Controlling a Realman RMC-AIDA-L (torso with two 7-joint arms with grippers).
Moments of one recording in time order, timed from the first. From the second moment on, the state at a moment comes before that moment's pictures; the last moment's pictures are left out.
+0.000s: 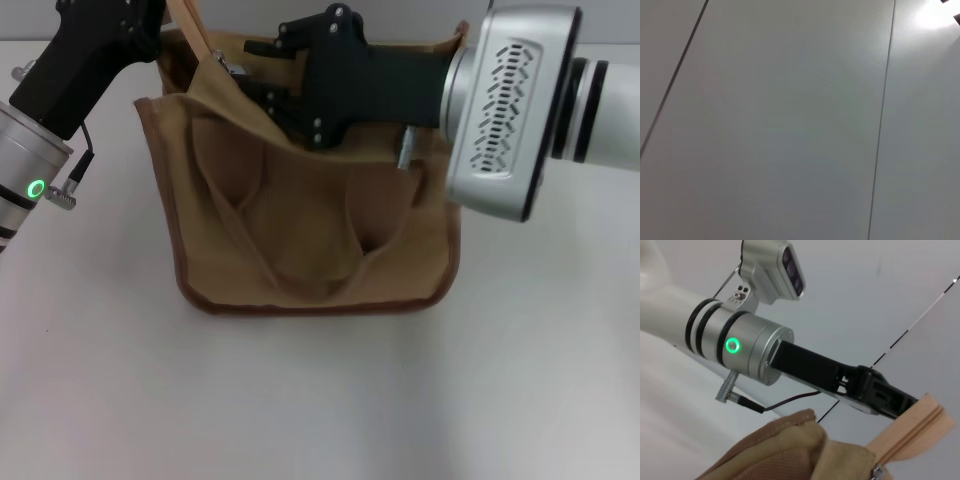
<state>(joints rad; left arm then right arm) -0.61 -2.08 0.29 0.11 1.45 1.60 -0.76 0.54 2.09 -1.66 -1.05 -1.34 -0.84 0.76</state>
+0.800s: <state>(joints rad) -0.62 -2.08 0.30 0.10 1.45 1.60 -0.76 0.57 2.09 -1.77 -1.05 -1.34 -0.67 0.76</state>
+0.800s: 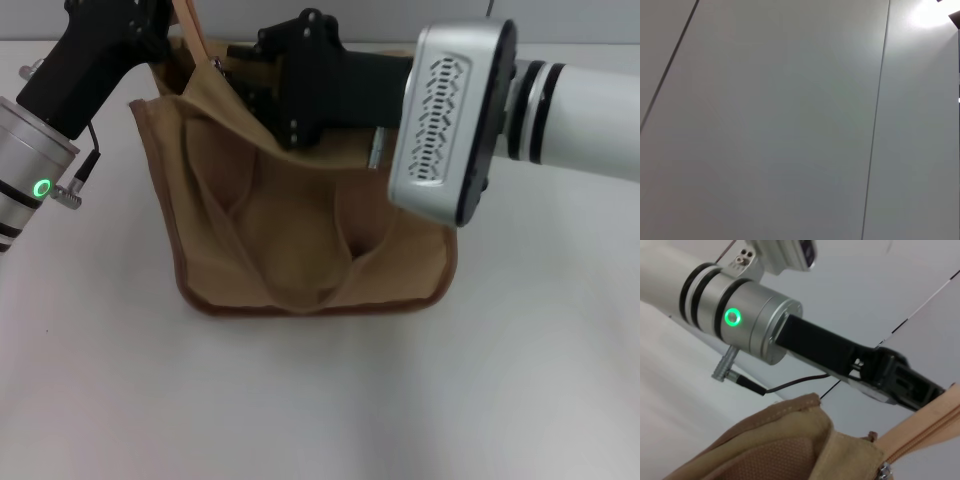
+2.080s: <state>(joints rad) -0.65 -2.08 0.30 0.10 1.45 1.56 -0.77 0.61 2.09 -1.82 -1.04 -1.33 -0.53 0.75</state>
